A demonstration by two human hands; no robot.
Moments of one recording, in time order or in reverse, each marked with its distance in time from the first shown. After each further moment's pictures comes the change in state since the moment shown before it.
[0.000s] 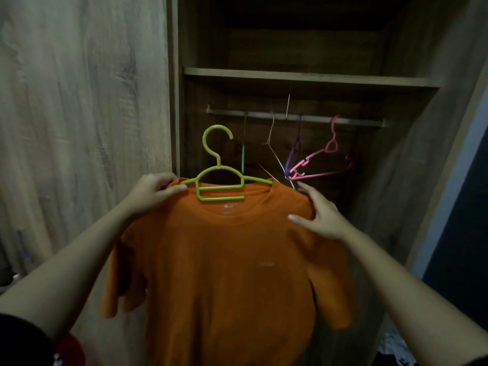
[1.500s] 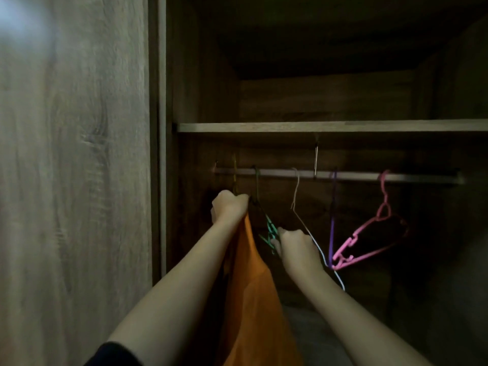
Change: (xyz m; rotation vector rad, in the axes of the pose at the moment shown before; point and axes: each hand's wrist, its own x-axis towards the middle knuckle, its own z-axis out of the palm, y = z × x) left_hand 0.268 0.024 0.094 -0.363 0.278 -0.605; right_hand 0.218 -0.044 0.062 -0.393 0.229 0.053
